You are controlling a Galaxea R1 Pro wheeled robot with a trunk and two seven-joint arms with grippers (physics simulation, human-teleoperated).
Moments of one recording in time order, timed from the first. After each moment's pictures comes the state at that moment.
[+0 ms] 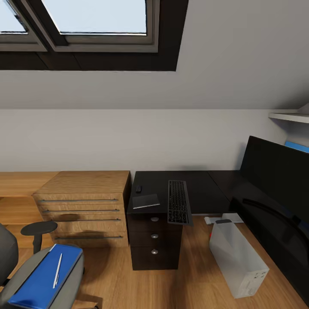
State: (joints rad) left arm 0.16 -0.12 -0.26 -0.93 0.18 -0.33 0.35; right arm 0.04 -0.01 0.37 -0.56 -0.08 -0.75 -0.51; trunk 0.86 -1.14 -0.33
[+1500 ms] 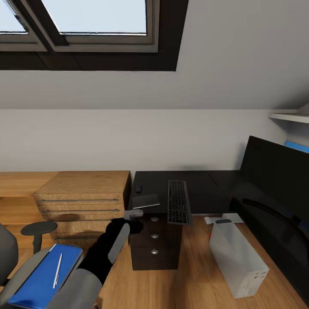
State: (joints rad) left arm -0.60 -0.16 -0.21 -0.97 0.41 0.75 0.41; right arm 0.03 -0.05 0.36 -0.42 -0.05 -0.75 -0.50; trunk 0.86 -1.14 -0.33
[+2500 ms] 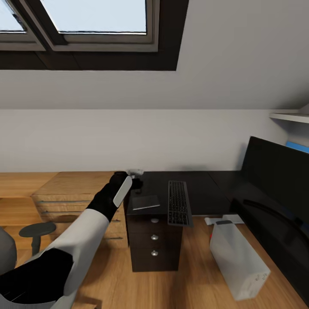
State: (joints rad) left arm -1.03 -0.17 -0.21 -0.76 0.42 0.78 0.44; right arm 0.03 -0.05 0.36 -0.38 -0.03 -0.76 -0.50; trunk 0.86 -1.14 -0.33
